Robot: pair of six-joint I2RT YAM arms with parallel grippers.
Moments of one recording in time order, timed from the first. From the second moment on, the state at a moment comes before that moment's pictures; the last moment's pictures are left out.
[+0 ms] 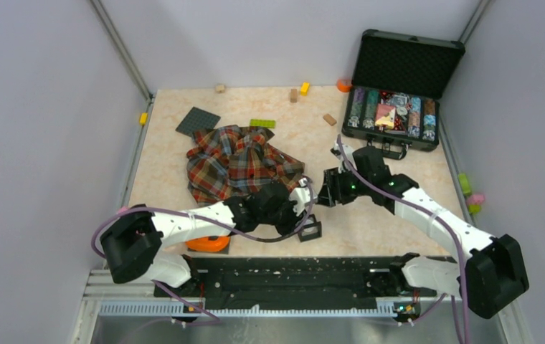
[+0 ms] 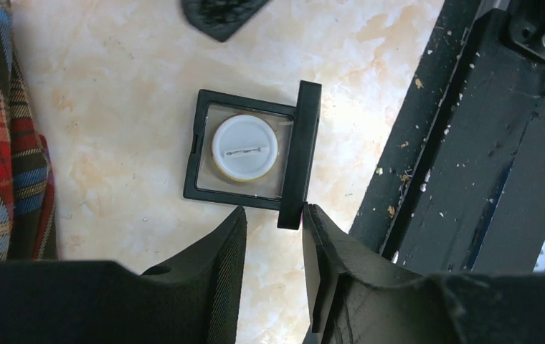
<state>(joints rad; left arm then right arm) -1.02 1.40 0.75 -0.05 0.23 -0.04 0.52 1.15 0.78 -0.41 -0.41 0.30</state>
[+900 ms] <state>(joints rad) -0.92 1.58 0.84 -0.06 0.19 -0.20 0.54 1.07 0.65 -0.38 -0.41 0.36</state>
